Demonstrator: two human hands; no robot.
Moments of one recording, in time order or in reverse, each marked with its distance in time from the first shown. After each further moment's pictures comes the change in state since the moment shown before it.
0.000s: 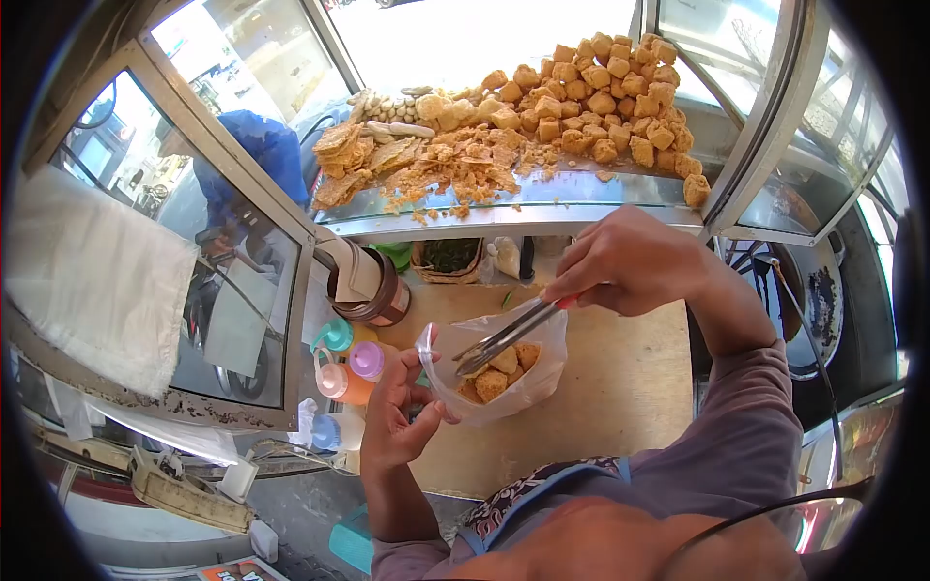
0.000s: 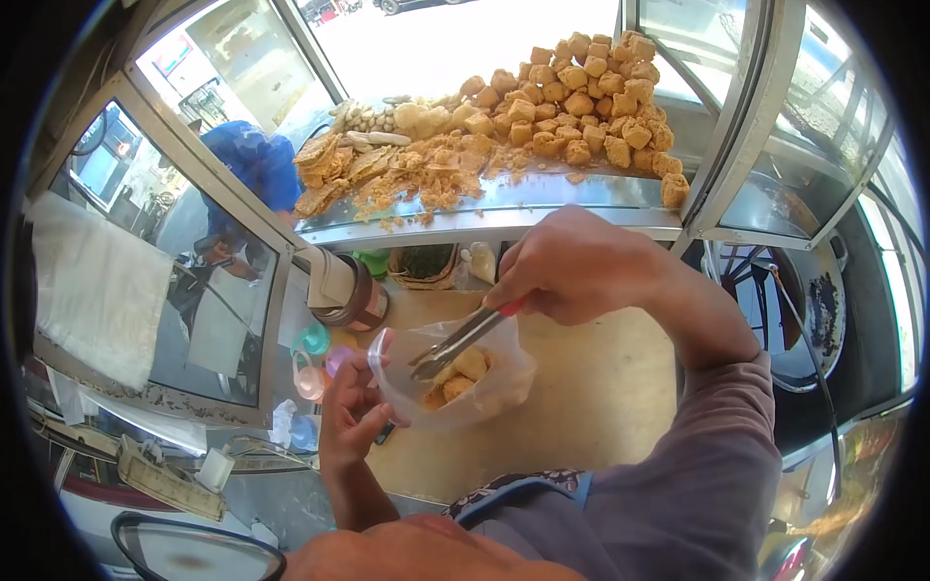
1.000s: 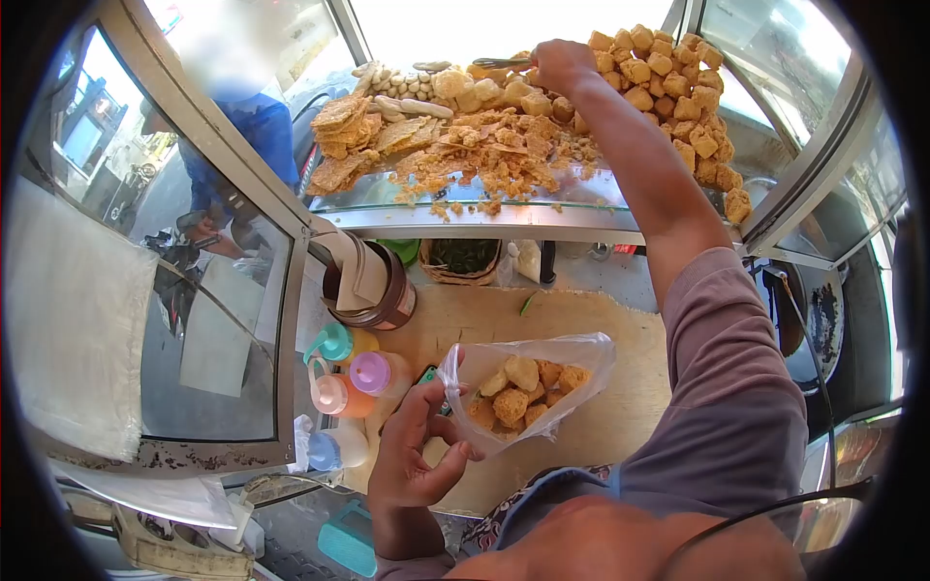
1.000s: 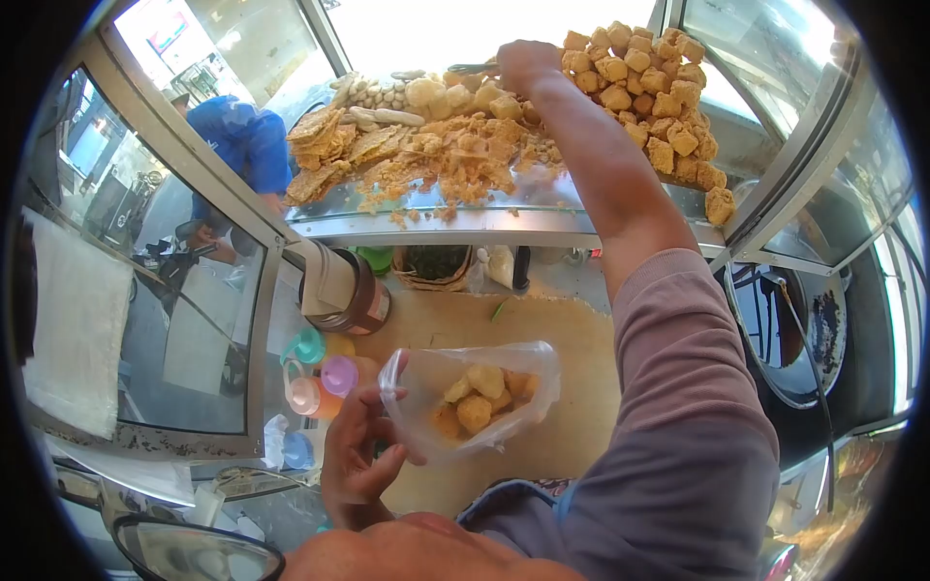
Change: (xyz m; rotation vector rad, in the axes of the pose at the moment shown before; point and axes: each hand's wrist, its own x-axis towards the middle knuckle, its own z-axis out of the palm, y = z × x) left_hand 0.001 0.000 -0.014 0.013 -0.002 -0.064; right_hand 0.177 0.255 -0.003 -0.722 0.266 0.893
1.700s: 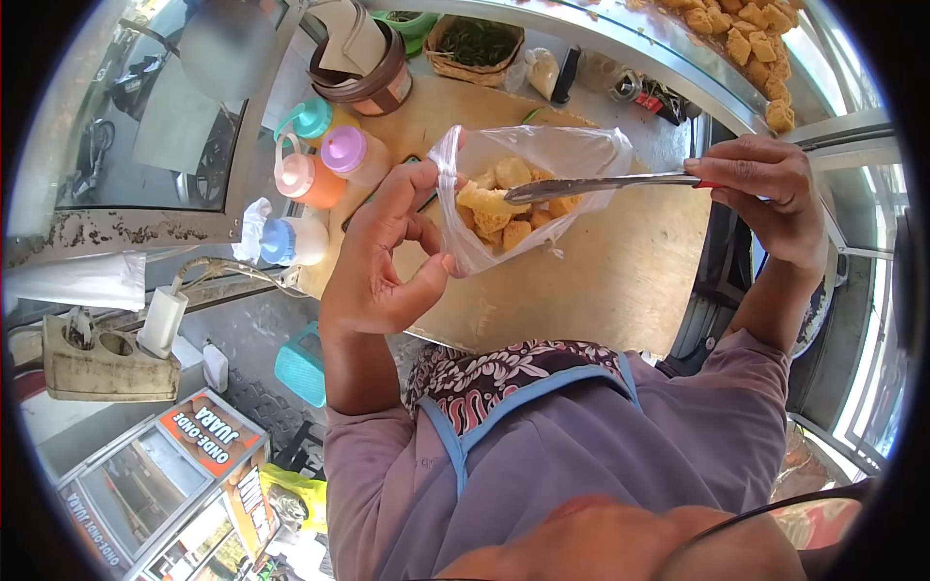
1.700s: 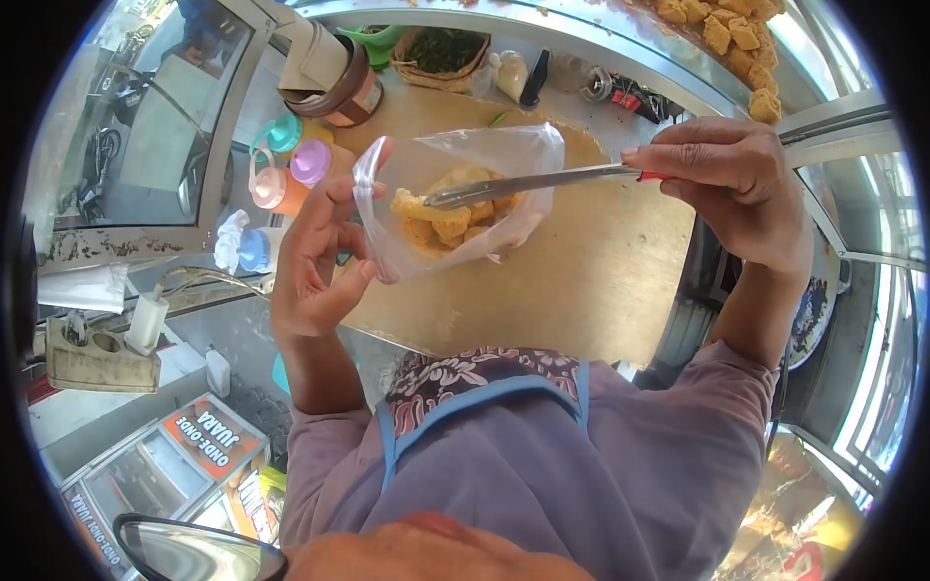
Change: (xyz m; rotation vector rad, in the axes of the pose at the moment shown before) left_hand -0.022 -0.005 0.019 0.065 0.046 0.120; right_hand -0.305 0.063 -0.148 0.911 -0.393 -0.780
